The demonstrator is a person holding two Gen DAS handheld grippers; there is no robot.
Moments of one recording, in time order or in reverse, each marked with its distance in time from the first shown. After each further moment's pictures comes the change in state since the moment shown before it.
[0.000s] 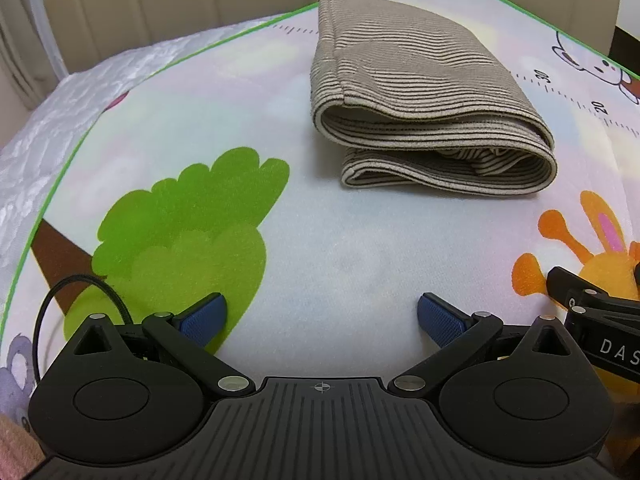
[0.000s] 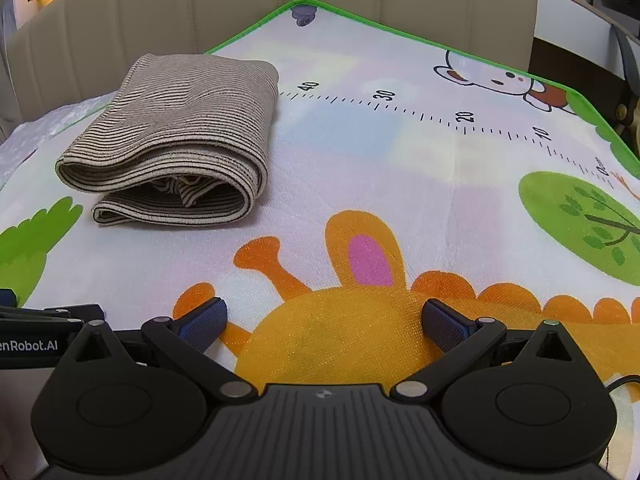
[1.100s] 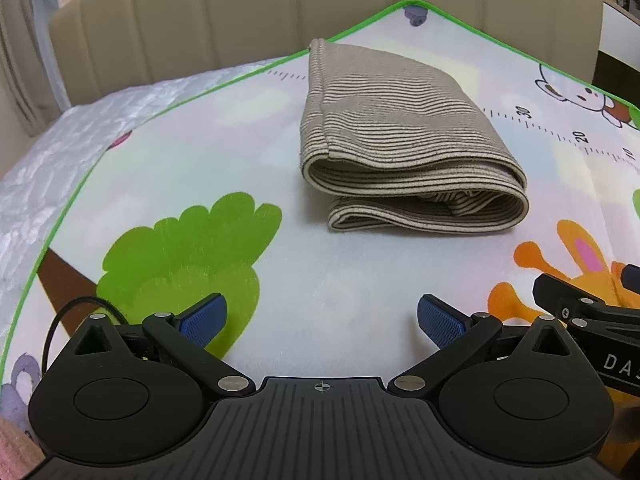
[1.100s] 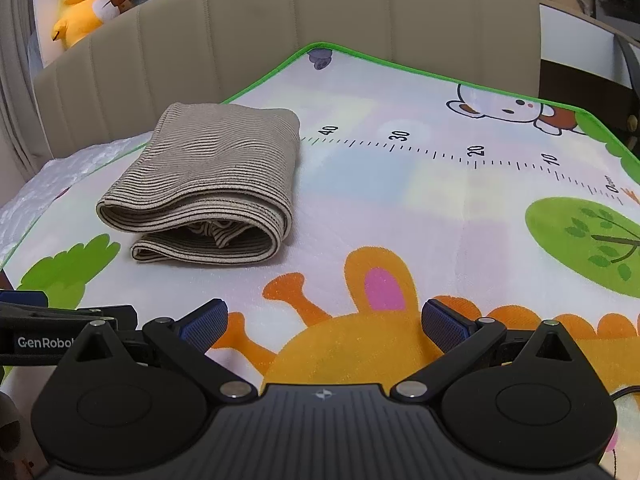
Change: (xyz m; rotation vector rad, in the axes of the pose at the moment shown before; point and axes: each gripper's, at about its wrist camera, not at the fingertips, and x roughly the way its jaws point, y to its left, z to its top) left arm -0.022 -0.005 0.001 0.002 -0.119 -0.009; right arm -0.018 -0.009 -0.005 0.025 -0.121 0.096
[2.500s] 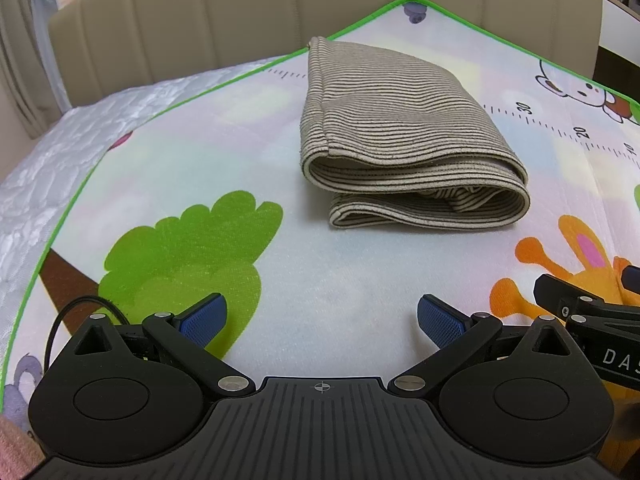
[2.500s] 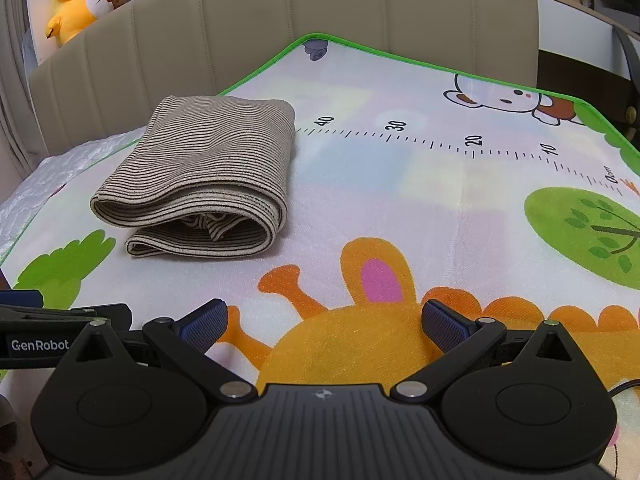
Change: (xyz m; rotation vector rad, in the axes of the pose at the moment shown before) left arm 0.001 -0.001 0.000 0.016 0.000 0.005; right arm 0.004 -0.004 0.000 0.008 0.028 0.002
